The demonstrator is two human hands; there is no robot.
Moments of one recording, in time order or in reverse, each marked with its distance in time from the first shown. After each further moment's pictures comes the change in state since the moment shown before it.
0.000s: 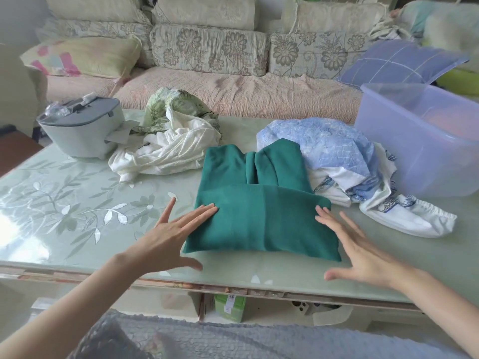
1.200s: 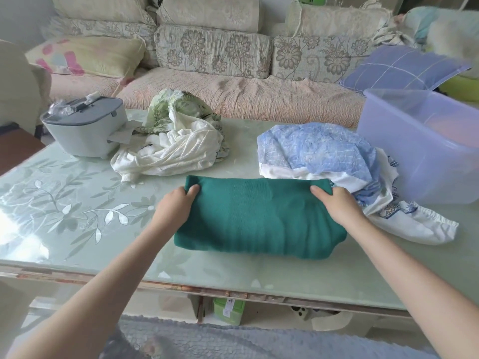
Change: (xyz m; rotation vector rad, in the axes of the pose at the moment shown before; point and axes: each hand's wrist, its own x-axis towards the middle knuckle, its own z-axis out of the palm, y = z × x) left_hand 0.067 0.005 -0.037 -0.544 0.101 -0.976; right_hand 0.104 -0.012 -0.031 0.361 0.291 0.835
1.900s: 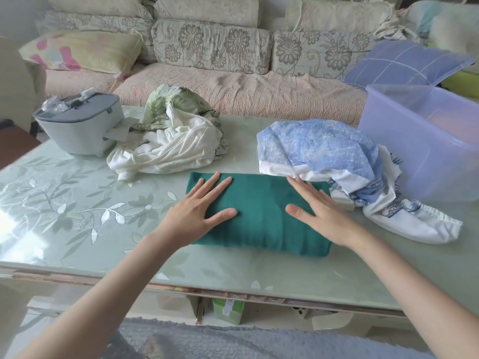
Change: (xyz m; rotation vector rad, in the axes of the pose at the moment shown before) left_hand -0.022 -0.002 0.015 0.218 -0.153 0.560; right_hand -0.030 -0.008 0.003 -0.223 -0.360 -0.485
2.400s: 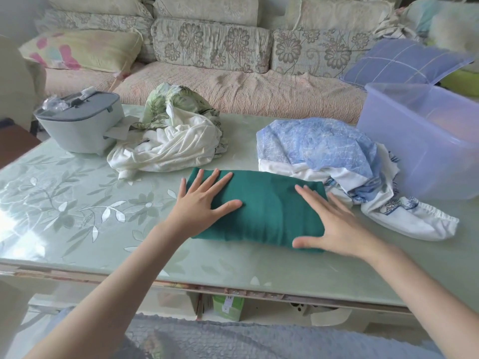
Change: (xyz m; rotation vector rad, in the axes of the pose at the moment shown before) left_hand 0.015 0.006 0.002 0.030 -0.016 -0.074; right_hand -0.033 -0.001 -0.007 -0.203 -0.085 0.059
